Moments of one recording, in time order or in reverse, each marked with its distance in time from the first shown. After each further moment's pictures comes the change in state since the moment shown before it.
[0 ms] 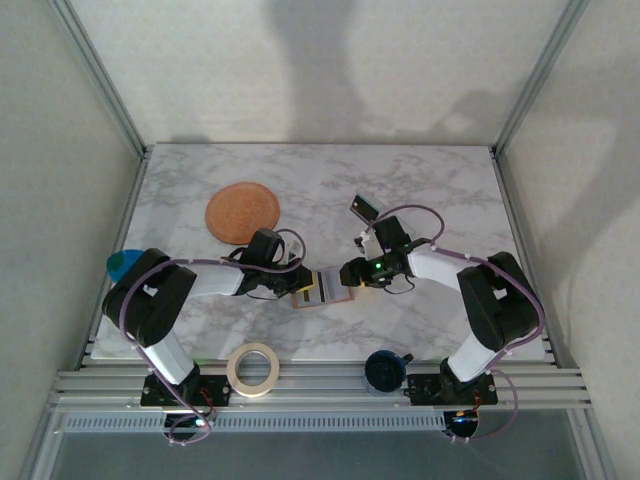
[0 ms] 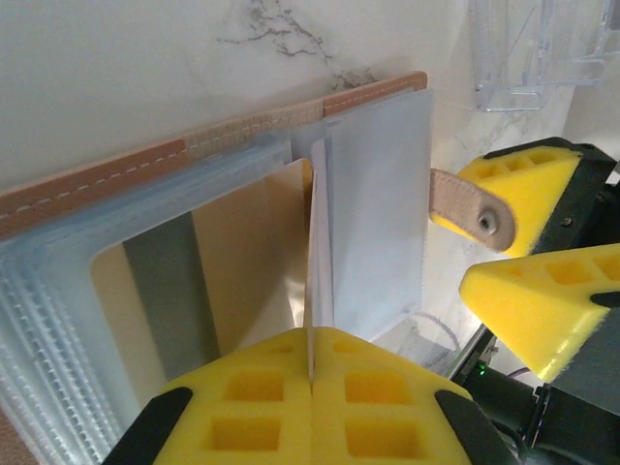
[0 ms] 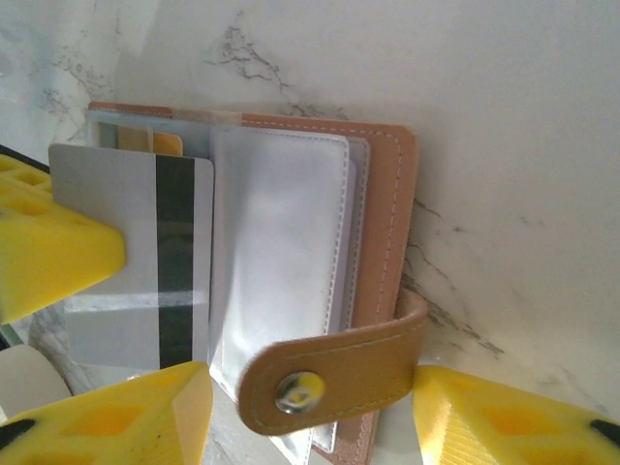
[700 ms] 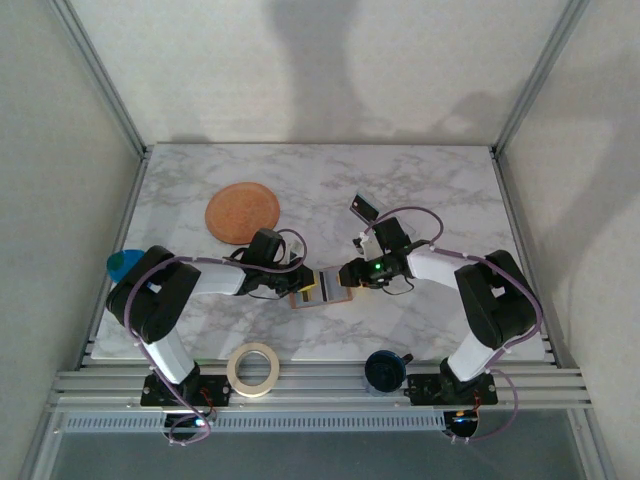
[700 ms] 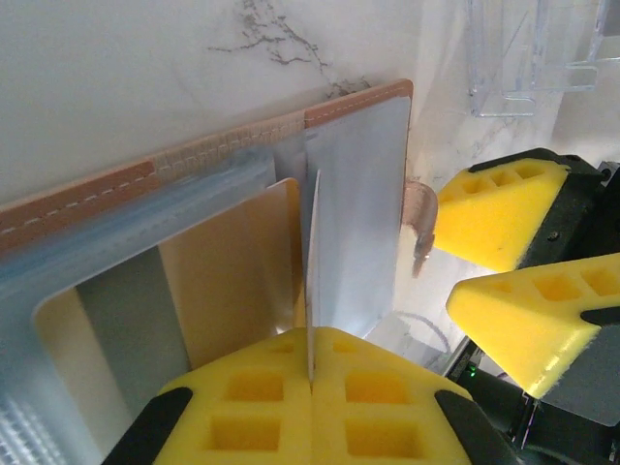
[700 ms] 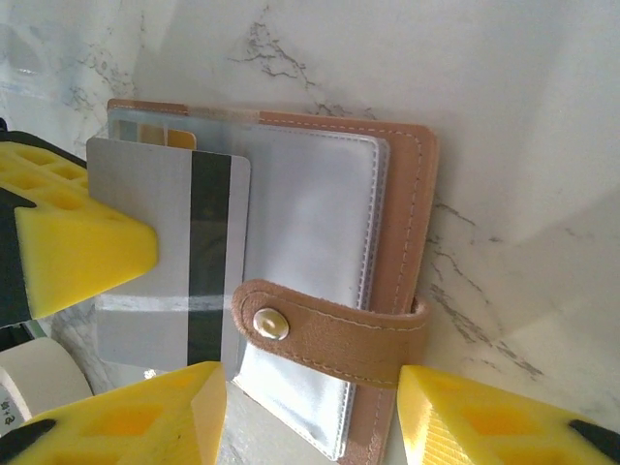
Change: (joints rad) left arm 0.000 0.029 0.002 0.041 0.018 -0.021; right arm -0.002 0.015 -0.016 0.050 -0.050 0.008
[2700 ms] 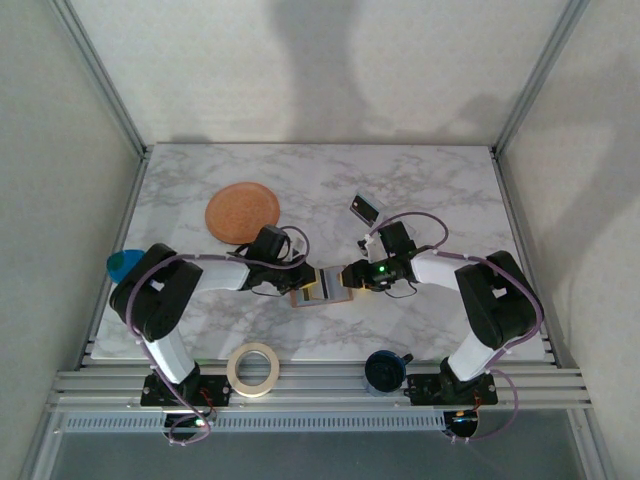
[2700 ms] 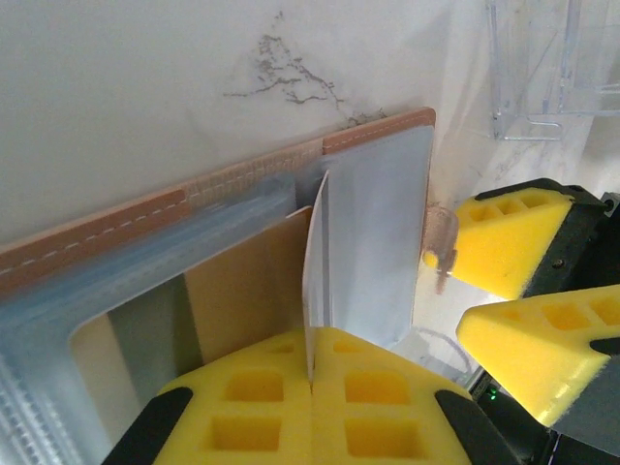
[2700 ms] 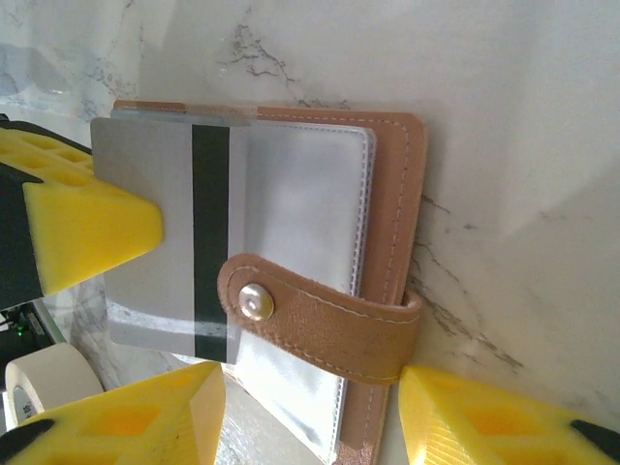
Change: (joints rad) left arm -0.018 0.026 0.067 -0.090 -0.060 0.021; right arm -0.029 -0.005 -0.065 0.095 -0.048 0.041
